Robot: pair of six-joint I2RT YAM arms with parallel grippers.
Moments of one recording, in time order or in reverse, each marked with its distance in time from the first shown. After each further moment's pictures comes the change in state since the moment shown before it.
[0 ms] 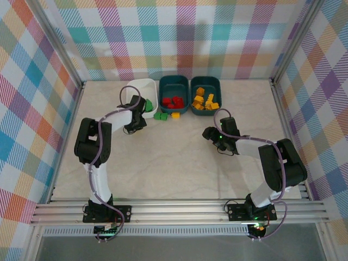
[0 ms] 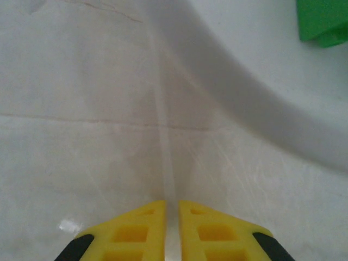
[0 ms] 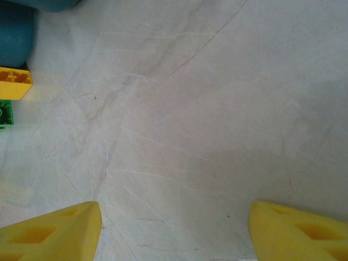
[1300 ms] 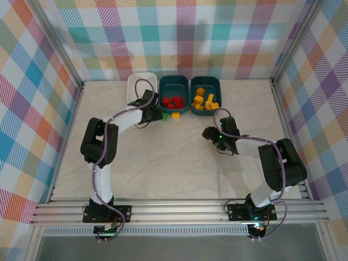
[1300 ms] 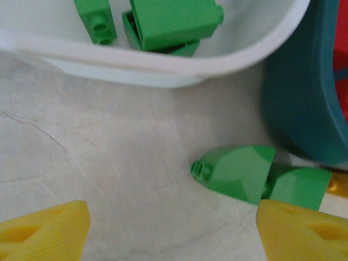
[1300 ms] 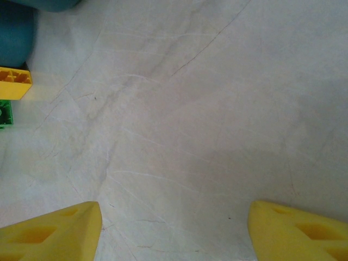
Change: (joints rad) left arm -0.118 0.013 0.103 0.133 0.004 0.065; right arm 0.000 0.003 0.006 -0.004 0.001 -0.004
